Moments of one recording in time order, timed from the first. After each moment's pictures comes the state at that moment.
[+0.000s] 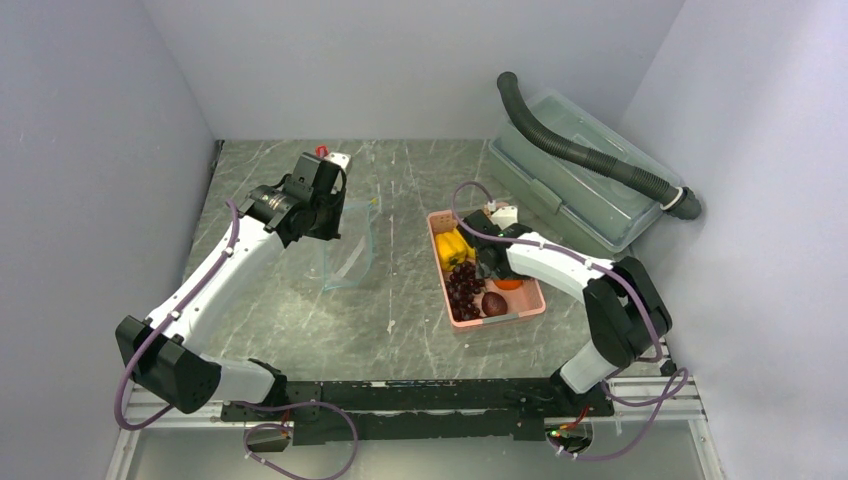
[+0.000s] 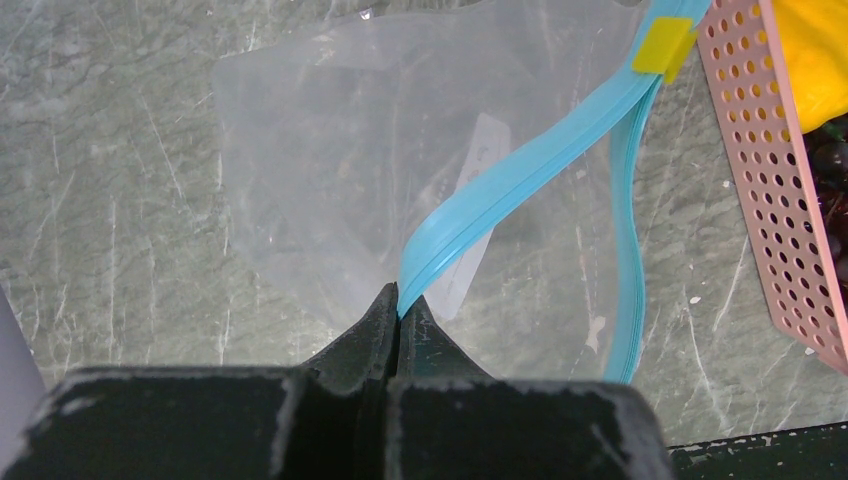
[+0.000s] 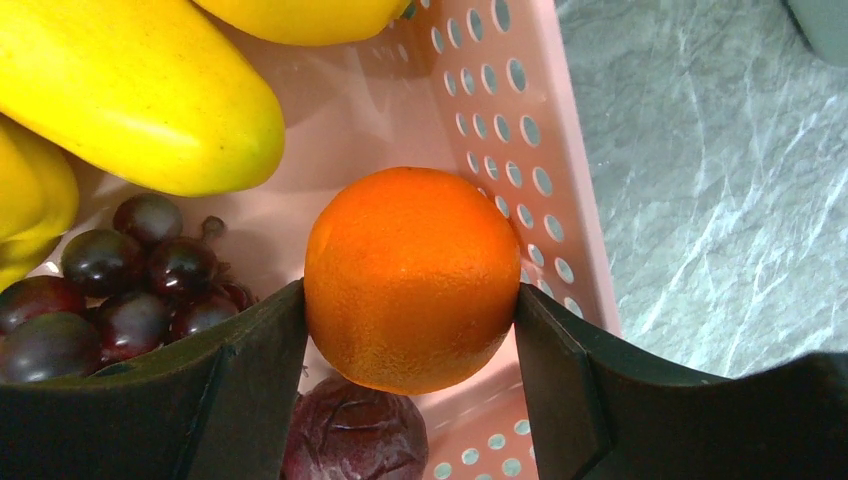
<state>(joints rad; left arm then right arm) -0.49 1.34 1.38 -0.94 -0.21 -0.21 0.61 1.58 0.98 -0.70 0.59 0.63</state>
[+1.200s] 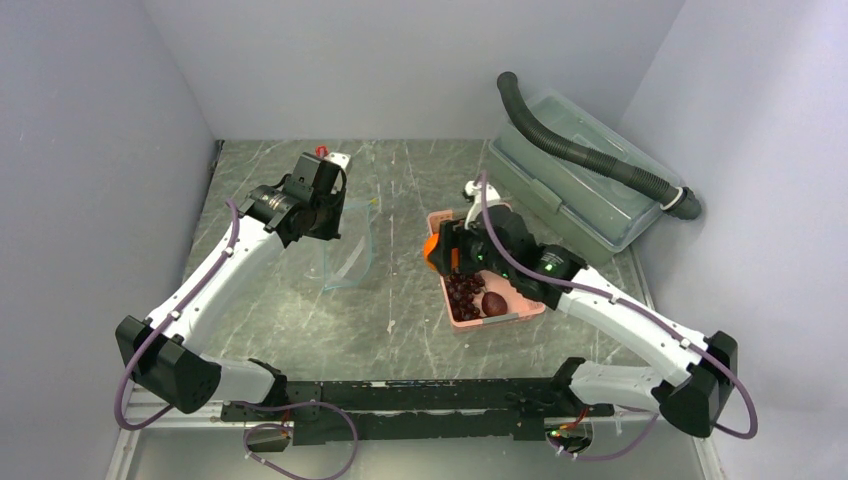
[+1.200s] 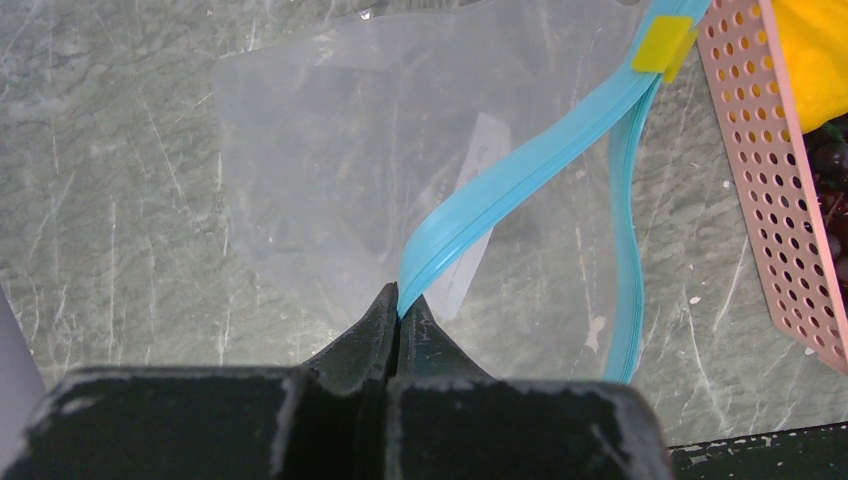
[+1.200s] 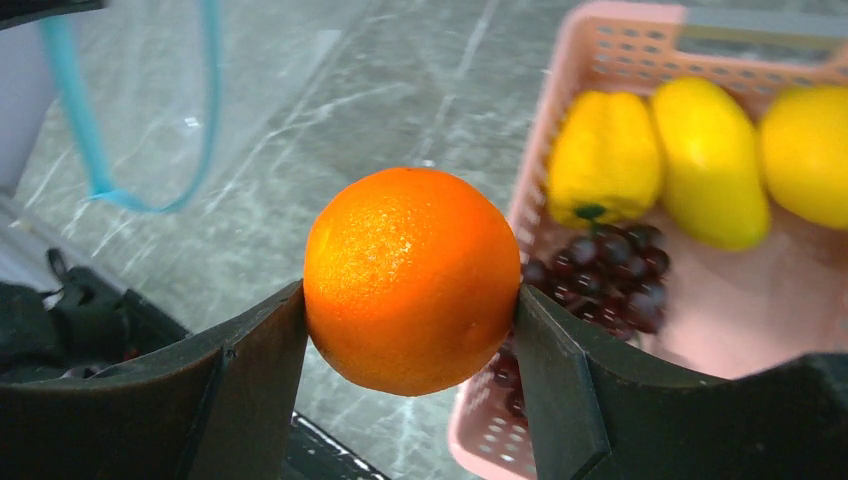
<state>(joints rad) -0.49 1.34 1.38 -0.94 -0.21 -0.21 0.79 1.11 1.00 -0.46 0.12 0.48</state>
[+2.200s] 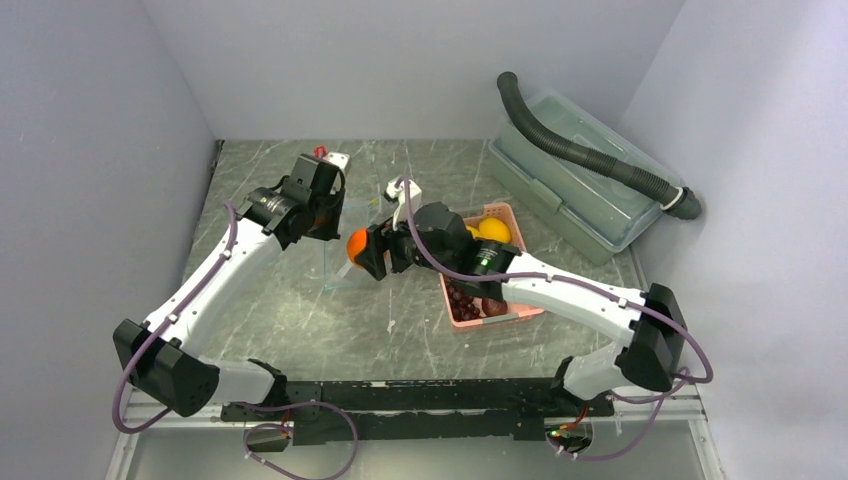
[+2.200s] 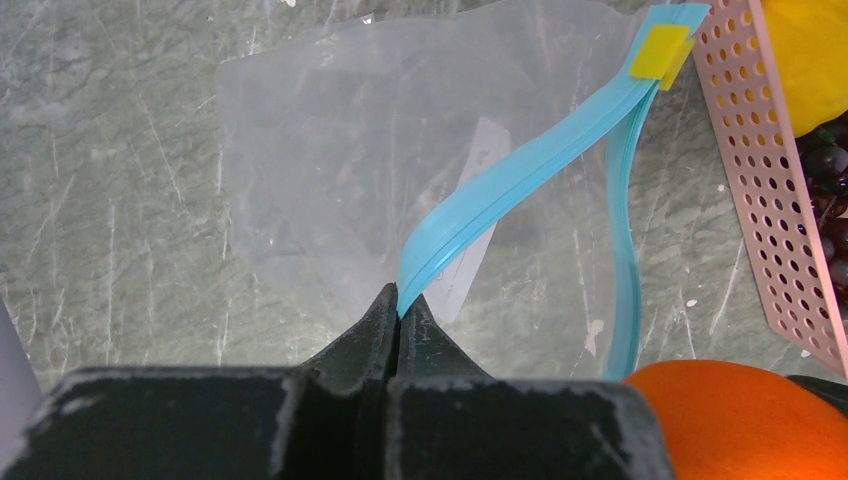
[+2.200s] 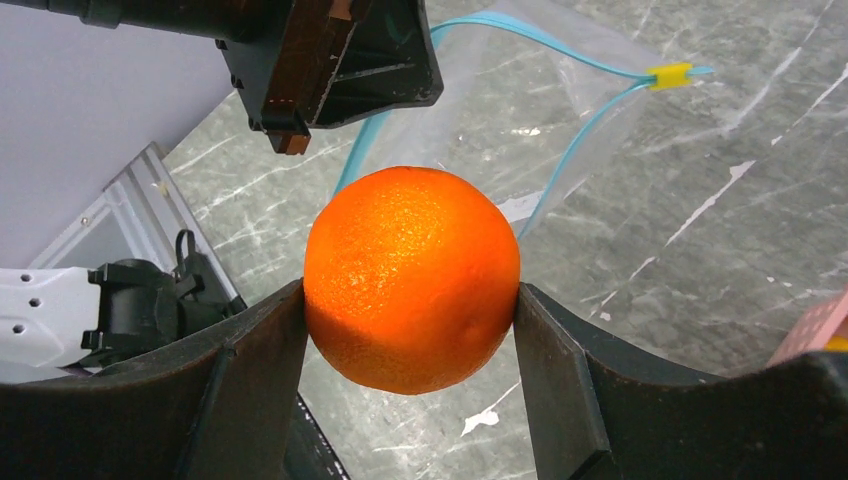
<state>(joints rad) -0.49 1.32 1.37 -0.92 -0.21 -0.21 1.03 1.41 1.19 -0.12 0.04 0.35</state>
